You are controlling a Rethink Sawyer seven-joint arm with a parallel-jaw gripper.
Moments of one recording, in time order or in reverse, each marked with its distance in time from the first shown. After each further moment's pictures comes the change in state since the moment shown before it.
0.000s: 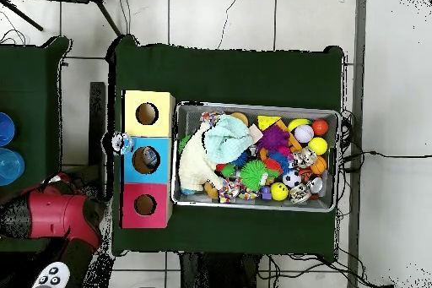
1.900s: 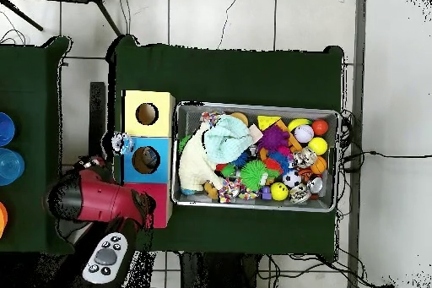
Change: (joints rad) arm -0.212 0.008 0.164 0.113 -0.005 -0.235 0.000
